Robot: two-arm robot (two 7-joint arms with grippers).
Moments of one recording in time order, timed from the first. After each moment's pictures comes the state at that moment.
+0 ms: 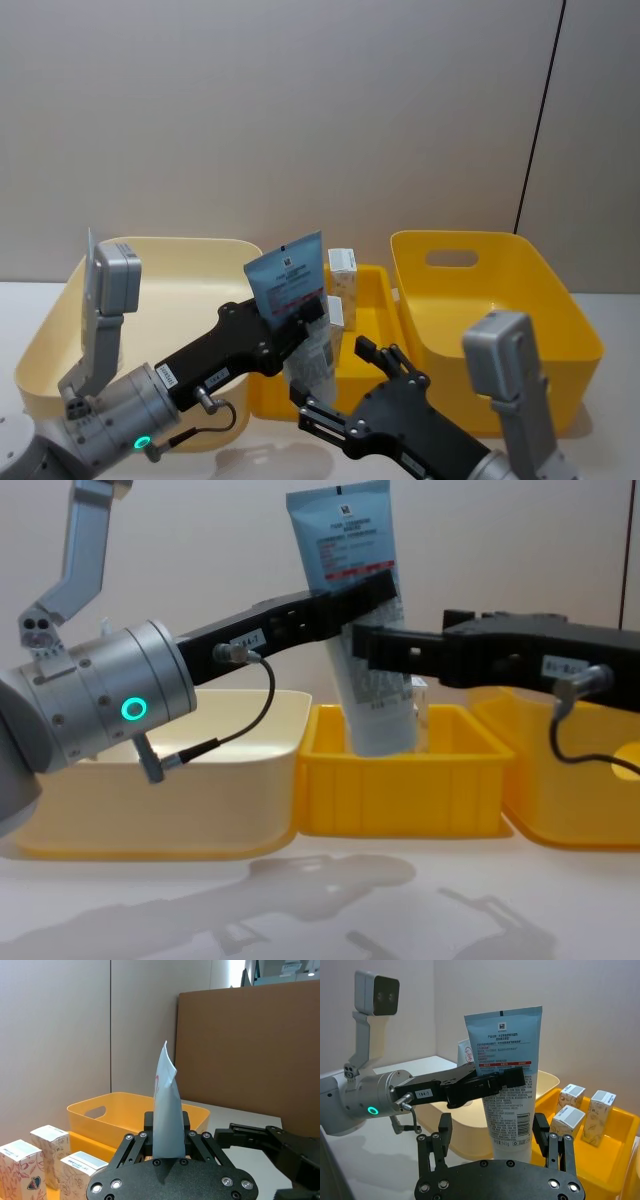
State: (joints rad) left arm -0.51 0.24 0.40 -1.26 -0.66 -0.10 -0.79; right arm 0.10 0.38 -0.39 -1.90 0.34 0.21 0.26
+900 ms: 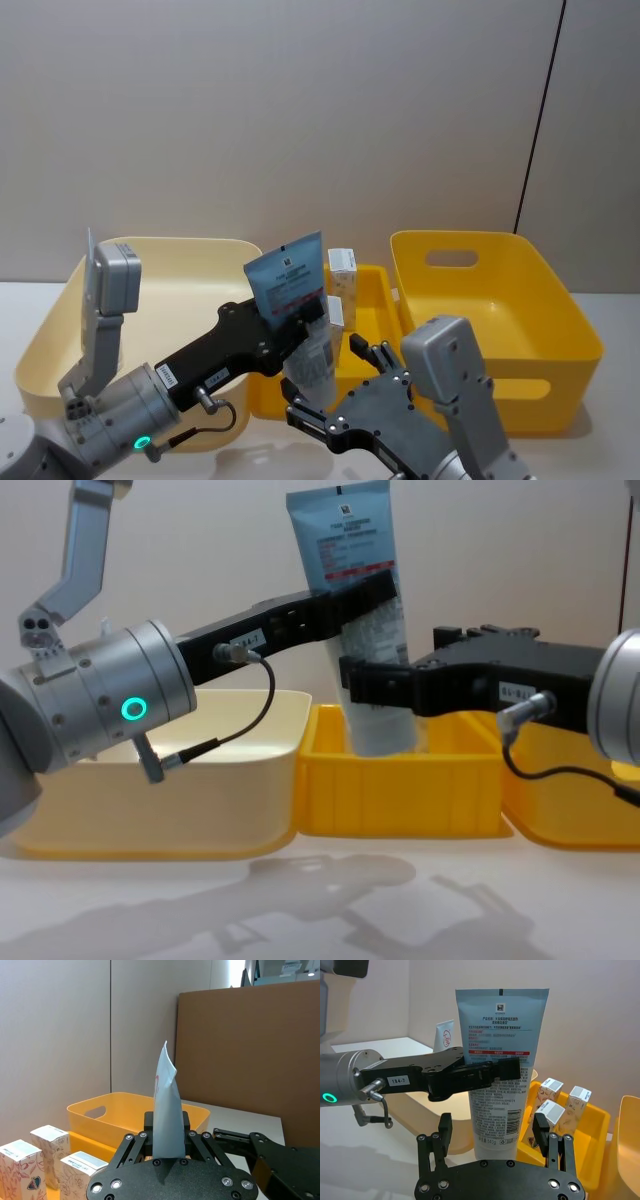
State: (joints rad) left arm -0.51 0.24 0.40 -1.26 -0.66 -0.10 -0.79; right arm 0.14 0.33 -0.45 -1.86 0.17 0.25 0.14
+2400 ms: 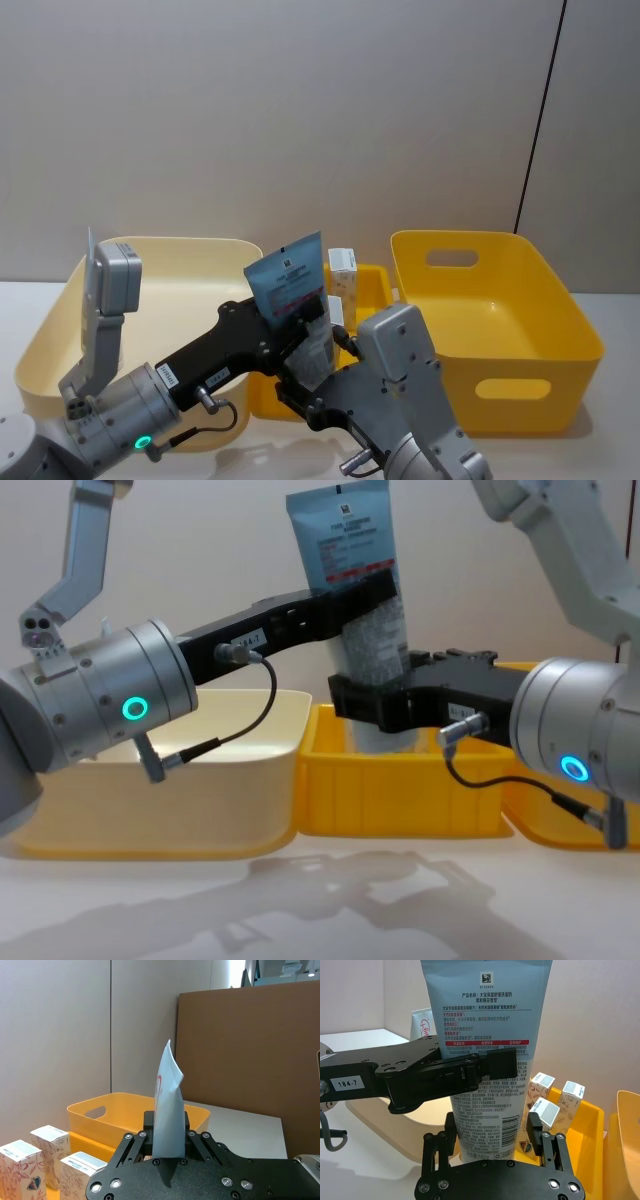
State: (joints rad) left arm -0.51 0.24 0.40 -1.26 -0.66 -0.10 -0.79; right arm 0.22 0.22 -0.48 -1.69 0.07 0.24 0.09
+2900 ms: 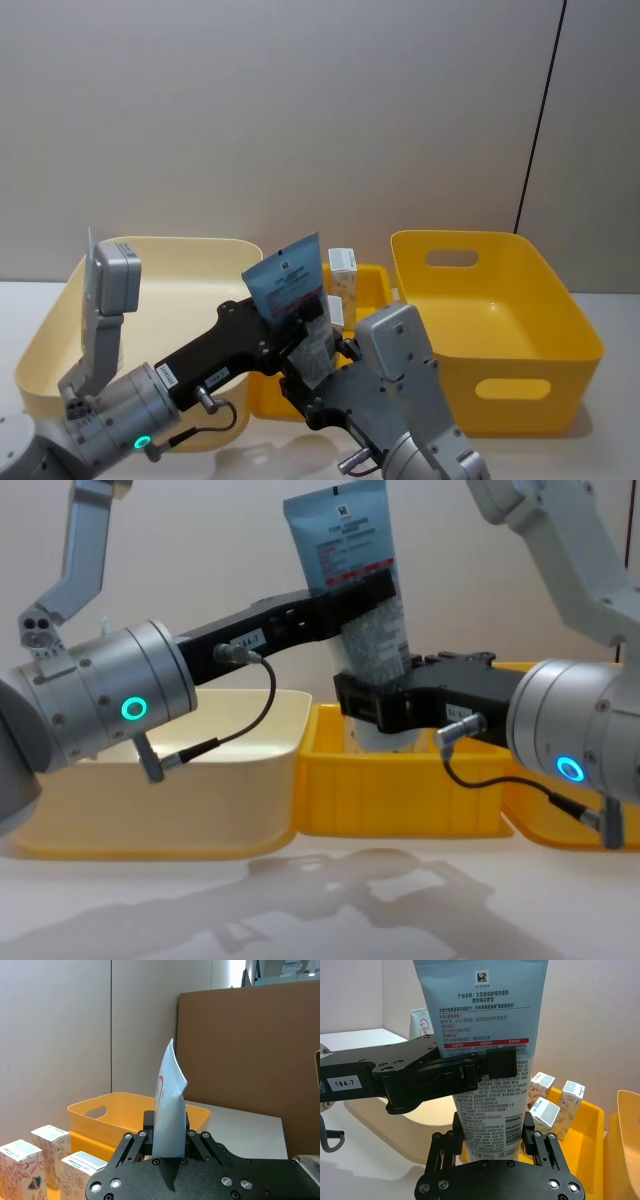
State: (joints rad) left arm -0.51 0.24 0.40 -1.26 -0.66 -0.10 -0.79; right arm 0.23 0.22 -0.48 -1.69 0.07 0.23 0.09
